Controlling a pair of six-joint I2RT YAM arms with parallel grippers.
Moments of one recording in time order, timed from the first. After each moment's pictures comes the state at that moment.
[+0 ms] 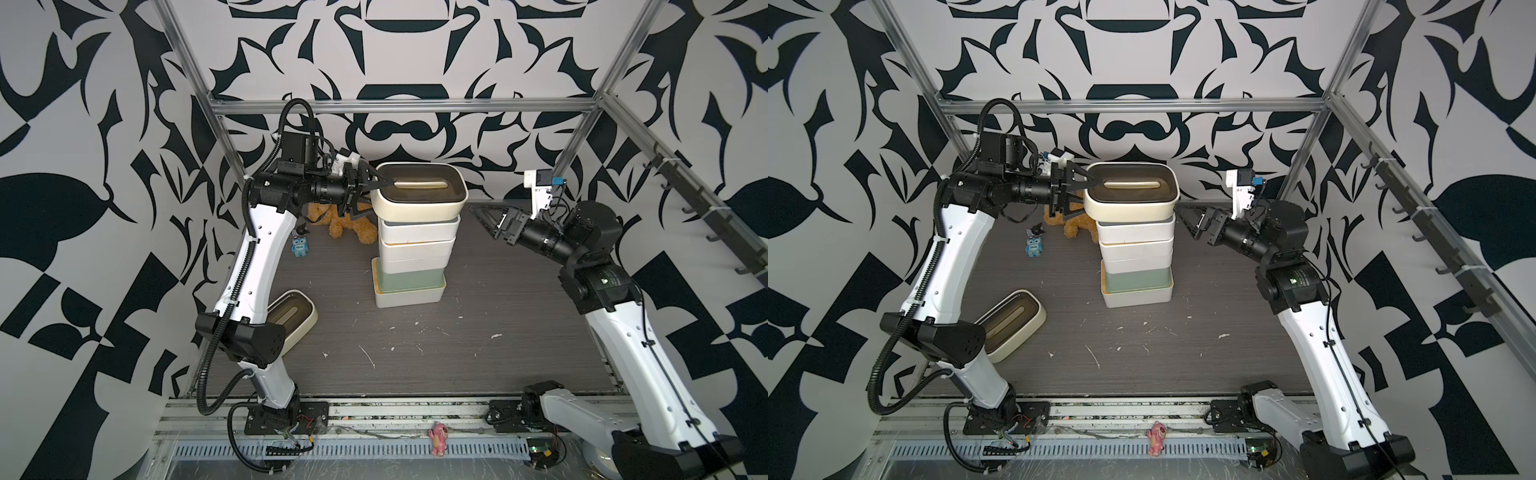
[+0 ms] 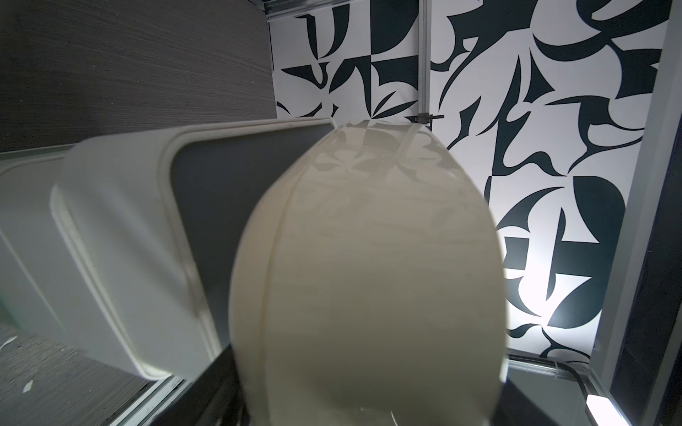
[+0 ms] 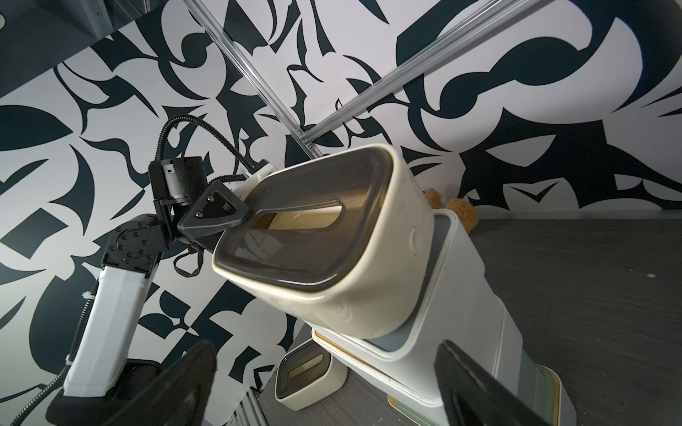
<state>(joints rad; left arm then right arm) -0.29 1.74 2.18 -1.03 1.05 -0.90 0.20 1.05 1.28 -0.26 -0.68 0.66</state>
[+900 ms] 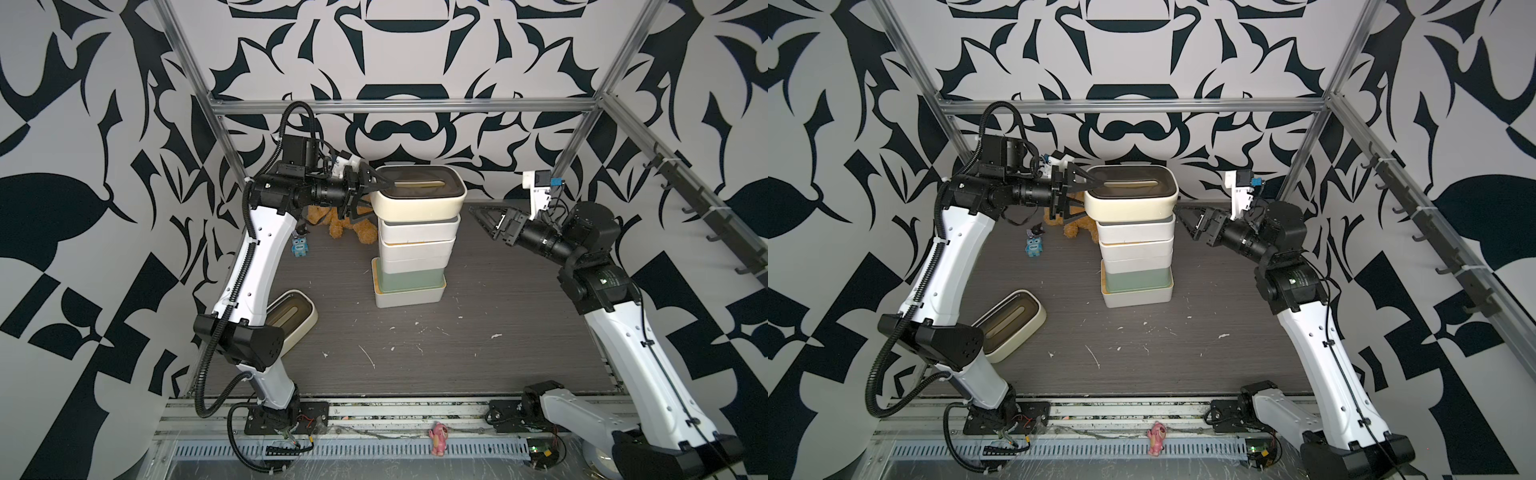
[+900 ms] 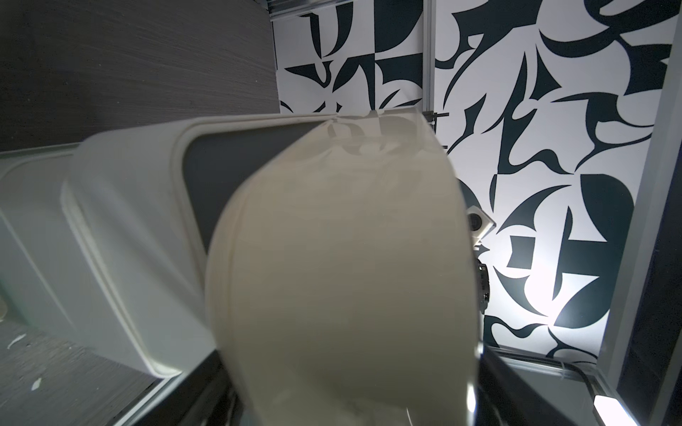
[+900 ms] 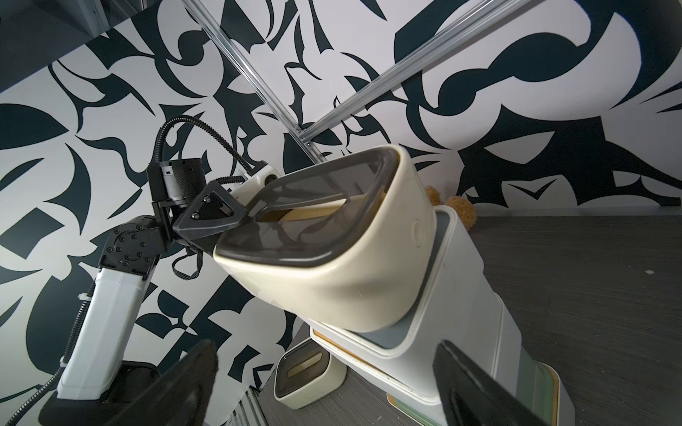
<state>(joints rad) -0.29 1.72 2.14 -1.02 1.03 -0.88 0.21 1.05 1.27 -0.26 -0.68 0.66</state>
